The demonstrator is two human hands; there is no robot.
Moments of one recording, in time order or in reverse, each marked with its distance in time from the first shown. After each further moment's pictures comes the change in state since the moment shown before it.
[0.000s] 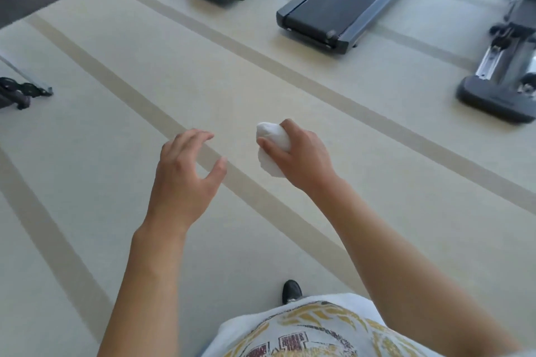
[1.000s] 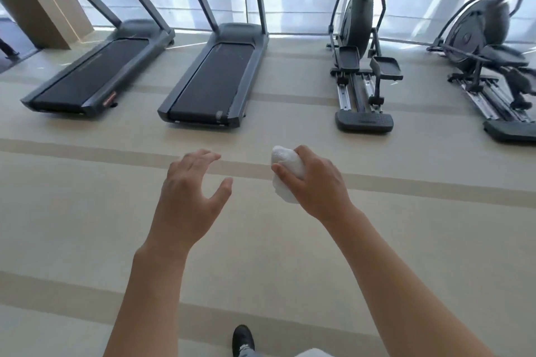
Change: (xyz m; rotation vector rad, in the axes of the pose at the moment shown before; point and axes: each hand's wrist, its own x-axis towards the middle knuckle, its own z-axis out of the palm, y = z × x) left_hand 0.343 0.135 0.112 -0.190 -0.193 0.543; right_hand 0.184 0.082 -0.172 -0.118 0.505 0.310
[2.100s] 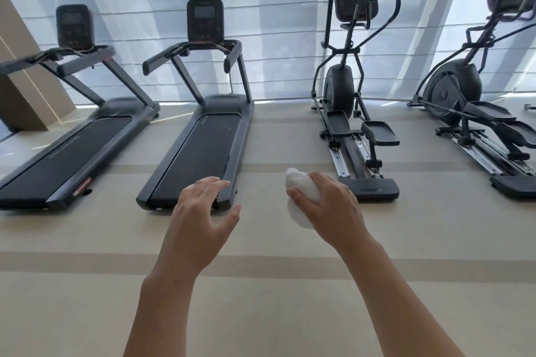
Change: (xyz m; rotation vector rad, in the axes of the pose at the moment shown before) left_hand 0.390 -0.063 0.071 -0.060 -0.016 0.120; right_hand 0.369 0.034 0.009 -0.045 0.240 -0.055
